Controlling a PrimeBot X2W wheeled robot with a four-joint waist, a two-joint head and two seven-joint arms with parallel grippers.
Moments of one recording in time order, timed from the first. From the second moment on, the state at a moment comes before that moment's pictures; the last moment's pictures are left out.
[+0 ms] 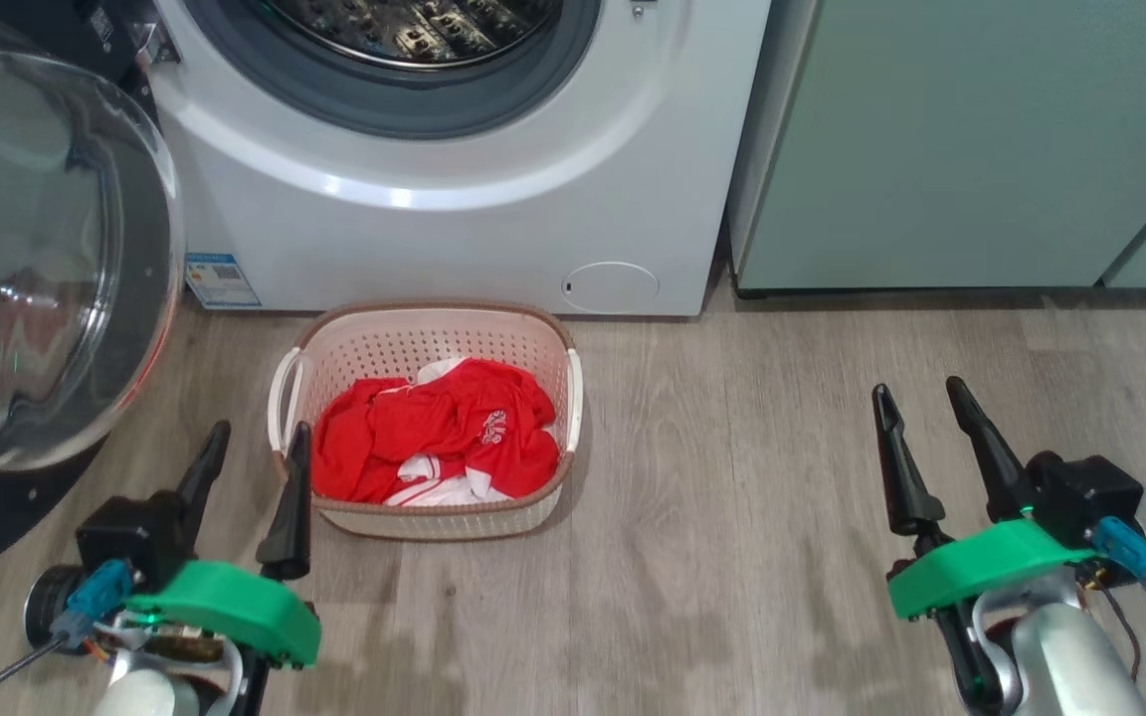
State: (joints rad) left arm 0.00 0.22 -0.15 0.01 -0.35 0.06 -0.12; right arm -0.09 -0.05 0.01 0.26 0.23 0.13 -0.25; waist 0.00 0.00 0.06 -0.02
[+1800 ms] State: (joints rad) left arm -0.28 0.23 -0.23 0.23 -0.42 -0.02 -0.04; right arm -0.19 -0.05 0.04 0.20 0.23 0.13 -0.25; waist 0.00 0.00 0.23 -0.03
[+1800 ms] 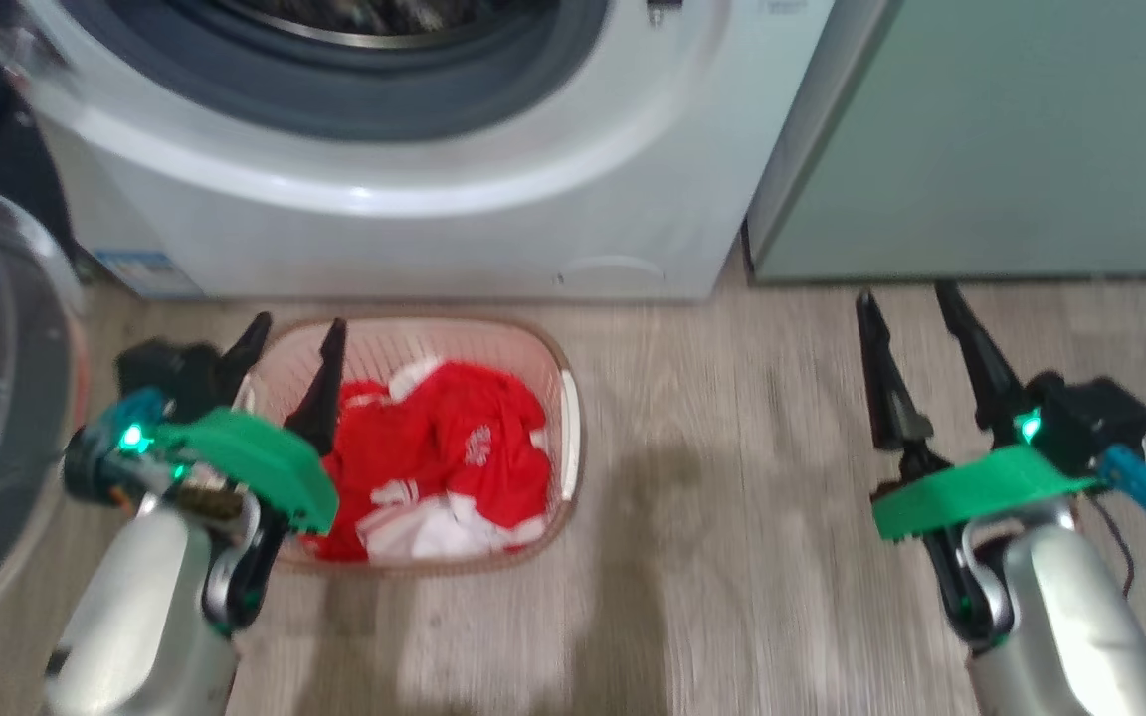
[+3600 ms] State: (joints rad) left arm -1.02 0.36 -0.55 1.24 -0.60 -0.13 0.00; right arm -0.42 -0.05 0.14 -0.06 0.24 0.13 -0.26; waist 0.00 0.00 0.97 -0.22
